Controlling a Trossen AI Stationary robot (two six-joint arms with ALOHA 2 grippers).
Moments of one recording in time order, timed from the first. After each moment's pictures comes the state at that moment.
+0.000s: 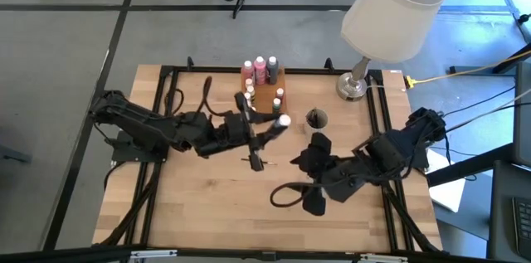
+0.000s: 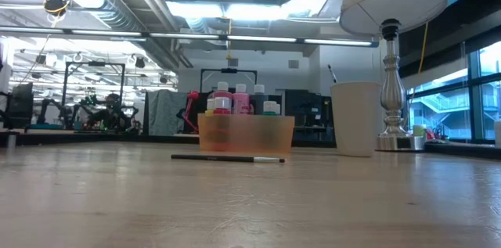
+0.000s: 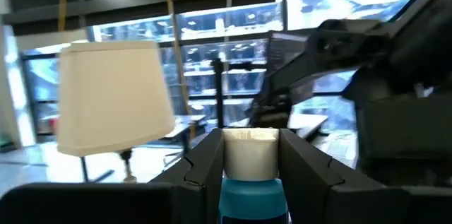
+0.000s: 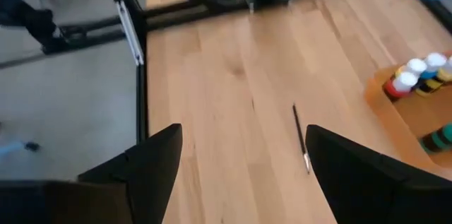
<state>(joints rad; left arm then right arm) -0.33 1.50 1.42 0.37 -0.59 0.19 0.59 1.76 2.10 -1.16 0.46 0.65</state>
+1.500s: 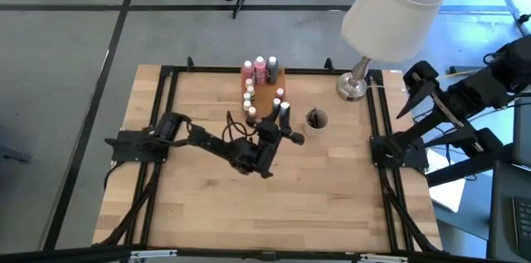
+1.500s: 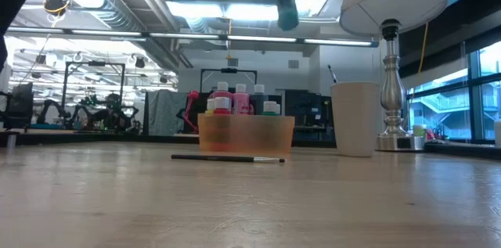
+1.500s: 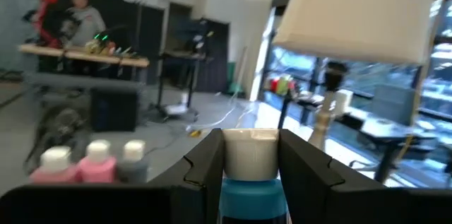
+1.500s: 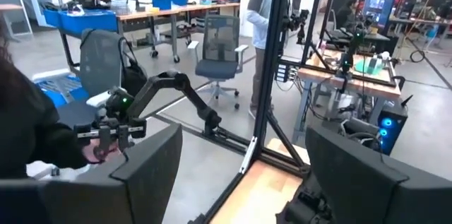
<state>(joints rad) -0.24 2.16 1.47 1.57 -1.39 0.62 0.61 1.29 2.35 -1.14 0.04 -0.03</state>
